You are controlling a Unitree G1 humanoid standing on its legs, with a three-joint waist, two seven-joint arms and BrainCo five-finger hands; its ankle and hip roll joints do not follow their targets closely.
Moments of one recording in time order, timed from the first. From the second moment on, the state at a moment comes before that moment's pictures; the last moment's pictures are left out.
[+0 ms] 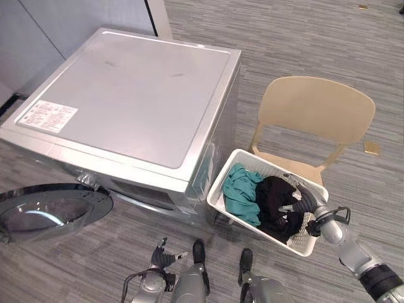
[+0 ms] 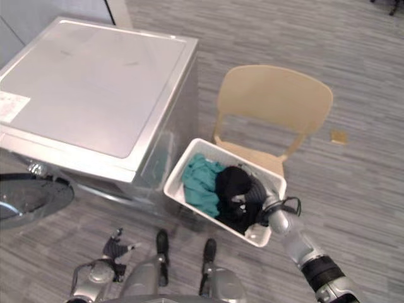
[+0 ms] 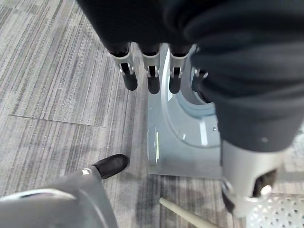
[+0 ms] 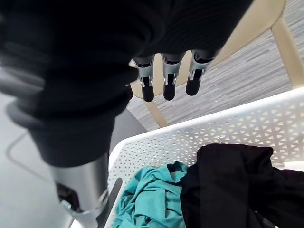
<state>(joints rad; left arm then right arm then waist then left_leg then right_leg) 0.04 0.25 -0.22 0.88 -0.08 -0.11 0.13 -0.15 -0.63 0.39 0.29 -0.32 -0.10 -0.17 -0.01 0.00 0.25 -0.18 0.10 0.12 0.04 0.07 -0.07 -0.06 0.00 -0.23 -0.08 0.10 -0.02</state>
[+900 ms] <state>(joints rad) -0.18 0.35 -0.26 0.75 -0.16 -0.15 0.21 -0.57 -0.48 0.36 0.59 -0.26 0.02 -0.34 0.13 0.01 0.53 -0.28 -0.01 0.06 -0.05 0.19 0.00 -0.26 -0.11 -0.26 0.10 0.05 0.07</state>
